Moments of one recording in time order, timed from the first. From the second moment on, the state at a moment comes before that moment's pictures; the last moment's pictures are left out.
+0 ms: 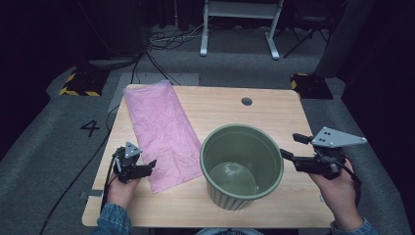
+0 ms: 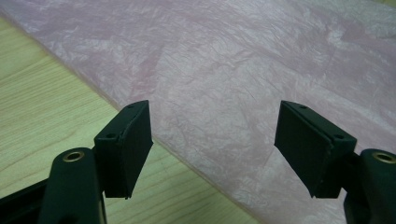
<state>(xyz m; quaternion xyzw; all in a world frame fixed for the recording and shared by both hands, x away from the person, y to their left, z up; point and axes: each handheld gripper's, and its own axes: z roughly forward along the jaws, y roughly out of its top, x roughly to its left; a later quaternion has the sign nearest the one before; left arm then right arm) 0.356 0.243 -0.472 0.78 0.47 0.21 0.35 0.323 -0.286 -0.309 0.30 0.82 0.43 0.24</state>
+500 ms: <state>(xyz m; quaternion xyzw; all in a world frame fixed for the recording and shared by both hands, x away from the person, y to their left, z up) 0.378 0.263 -0.471 0.76 0.53 0.20 0.33 0.328 -0.342 -0.395 0.38 0.82 0.37 0.20</state>
